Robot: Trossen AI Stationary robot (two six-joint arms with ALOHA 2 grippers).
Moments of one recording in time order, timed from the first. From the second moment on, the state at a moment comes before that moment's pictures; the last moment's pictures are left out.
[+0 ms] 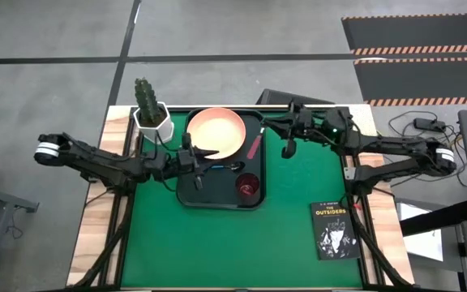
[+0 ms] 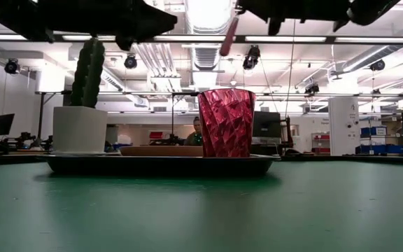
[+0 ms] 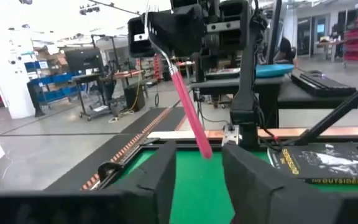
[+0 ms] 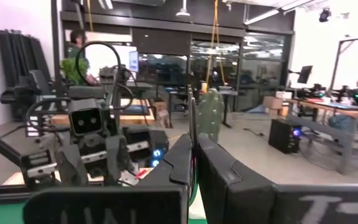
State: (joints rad) left arm -0.07 1.18 0.49 0.83 -0.33 0.16; right arm -0.32 1.15 0.73 0.63 -0.18 -0.04
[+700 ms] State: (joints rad) left arm -0.05 1.60 0.57 1.28 -0.35 0.08; right arm -0.21 1.38 0.76 0.91 -0.18 -0.12
